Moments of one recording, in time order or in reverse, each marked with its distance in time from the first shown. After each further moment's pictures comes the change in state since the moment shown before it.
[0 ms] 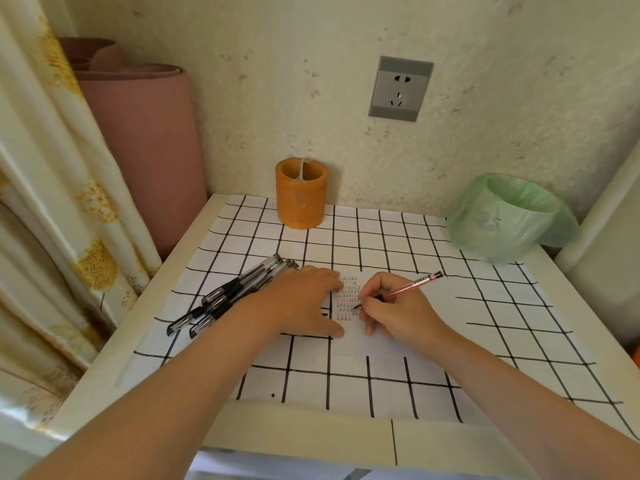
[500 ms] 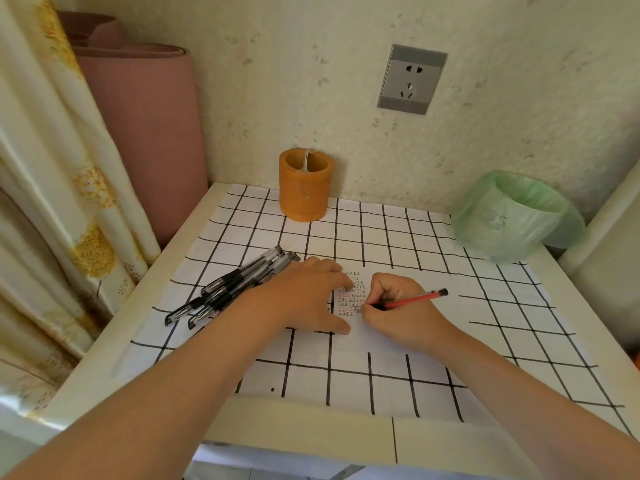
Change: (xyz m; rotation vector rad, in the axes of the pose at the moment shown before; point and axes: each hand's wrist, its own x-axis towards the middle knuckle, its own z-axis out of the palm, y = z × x) left_hand 0.005 -0.001 0.006 -0.046 0.016 0.022; right_hand 0.003 0.009 -0.004 -0.203 -0.079 -0.200
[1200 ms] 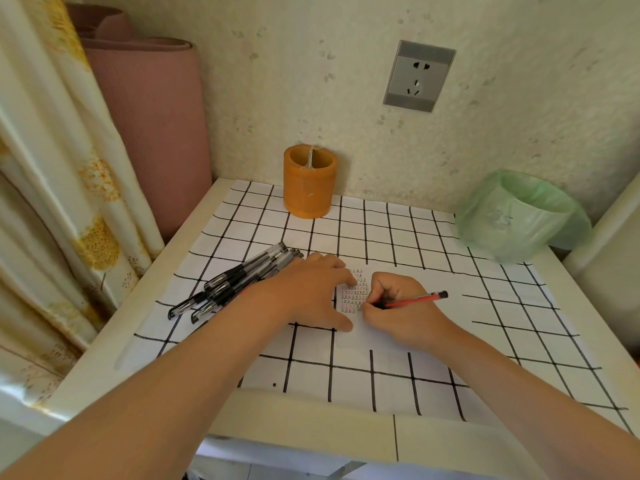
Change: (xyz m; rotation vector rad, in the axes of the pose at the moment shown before) left_hand 0.000 0.005 -0.004 0.002 0.004 -0.013; right_hand 0.001 0.002 0.002 -0.055 -0.021 -0.022
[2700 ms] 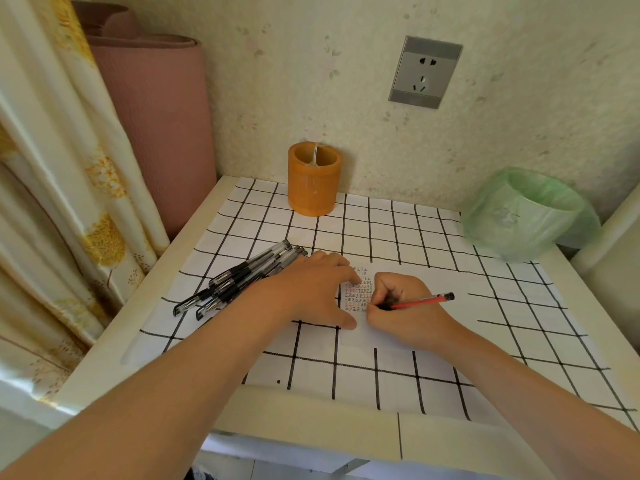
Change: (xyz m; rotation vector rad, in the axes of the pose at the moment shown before) left_hand 0.000 -0.001 0.000 -0.020 -0.010 -0.006; right_hand -0.001 0.002 0.001 0.033 -0.038 -0.008
